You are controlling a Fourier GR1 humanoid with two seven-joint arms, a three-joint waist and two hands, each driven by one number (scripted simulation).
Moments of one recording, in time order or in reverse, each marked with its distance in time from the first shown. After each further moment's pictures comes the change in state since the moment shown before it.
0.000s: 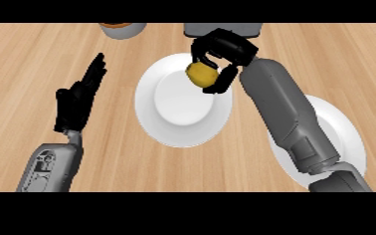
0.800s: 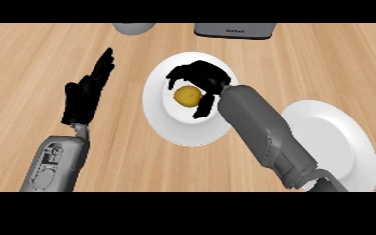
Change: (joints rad) left arm -0.050 -0.015 -0.014 0.018 -0.005 -0.027 0.009; right arm 0.050 0.065 0.388 0.104 -0.193 -0.164 0.260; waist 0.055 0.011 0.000
